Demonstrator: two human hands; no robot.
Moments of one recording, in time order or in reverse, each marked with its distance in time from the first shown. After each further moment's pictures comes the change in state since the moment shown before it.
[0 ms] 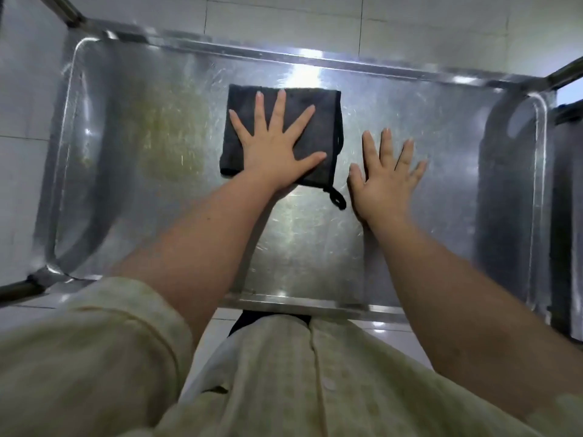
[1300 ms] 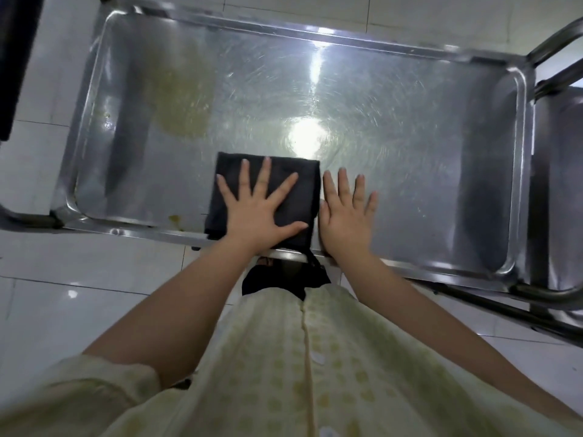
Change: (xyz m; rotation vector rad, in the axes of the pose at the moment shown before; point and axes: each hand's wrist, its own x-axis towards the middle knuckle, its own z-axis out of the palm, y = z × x) left_hand -0.188 0.008 0.055 0.028 -0.007 0.004; right_hand -0.140 -0.005 0.031 0.066 -0.064 -0.146
